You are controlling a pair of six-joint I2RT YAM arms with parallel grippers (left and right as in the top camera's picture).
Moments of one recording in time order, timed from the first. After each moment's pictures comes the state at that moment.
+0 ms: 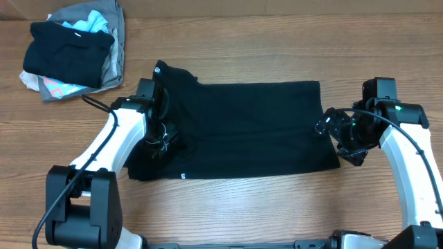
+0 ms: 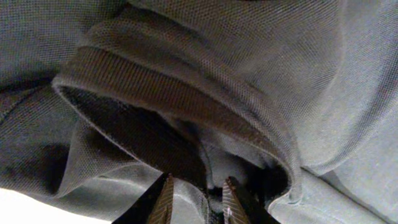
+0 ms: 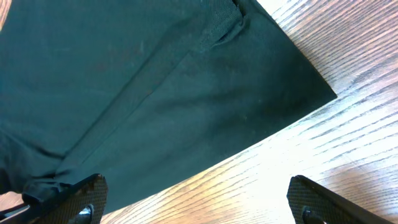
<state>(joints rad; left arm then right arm) -0.14 1.71 1.09 -0.89 0.16 -0.94 -0.11 1.43 1.12 -1.13 -0.29 0.57</state>
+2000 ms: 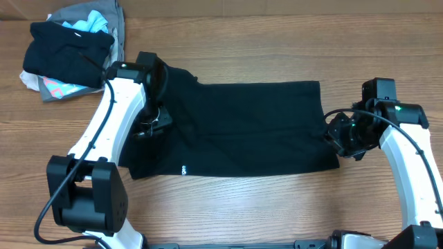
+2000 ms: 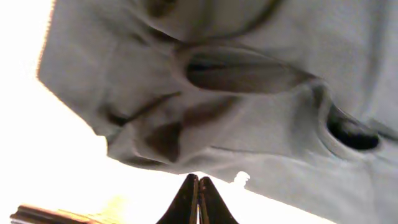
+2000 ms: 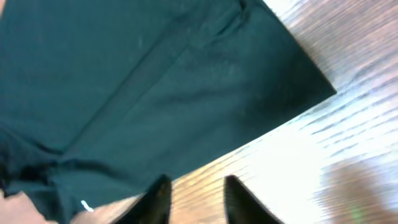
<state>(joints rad) -0.16 1.81 1.47 -1.32 -0.02 -0.53 -0.11 1.43 1.12 -1.14 -0.30 0.56</state>
